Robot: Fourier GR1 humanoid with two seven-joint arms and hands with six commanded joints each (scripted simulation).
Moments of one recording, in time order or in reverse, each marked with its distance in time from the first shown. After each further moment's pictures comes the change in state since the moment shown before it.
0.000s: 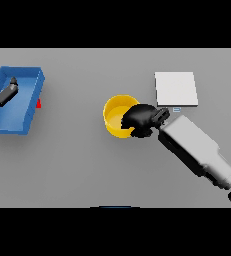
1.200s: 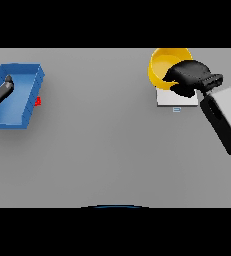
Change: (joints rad) left arm 0.010 0.034 0.014 -0.038 0.004 -0.006 0.022; right arm -0.099 -0.200 -0.253 0.120 -0.031 -0.133 0.047
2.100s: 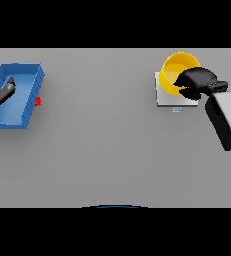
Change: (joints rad) left arm 0.006 0.001 -0.009 -0.014 -0.008 -0.005 0.020; right arm -0.043 0.062 -0.048 0.381 0.033 -0.180 -0.108
